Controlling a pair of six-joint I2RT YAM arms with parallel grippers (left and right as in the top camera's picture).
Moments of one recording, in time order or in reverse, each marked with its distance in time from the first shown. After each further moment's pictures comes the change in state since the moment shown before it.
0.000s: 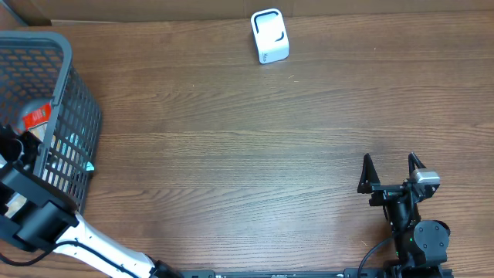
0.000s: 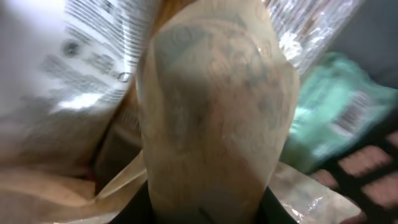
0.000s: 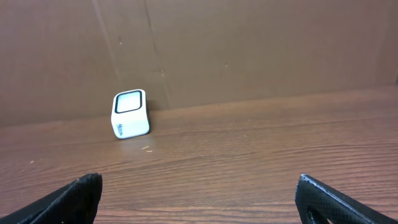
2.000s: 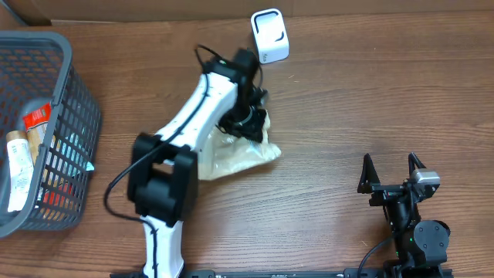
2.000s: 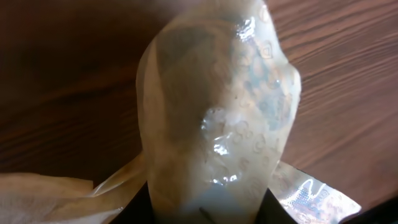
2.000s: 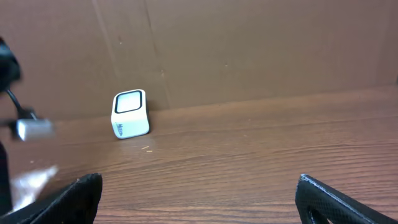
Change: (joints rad) left arm -1.275 -0.085 -0.272 0.164 0.180 -0.020; right arm 0.000 0.000 0.000 0.000 0.000 0.000
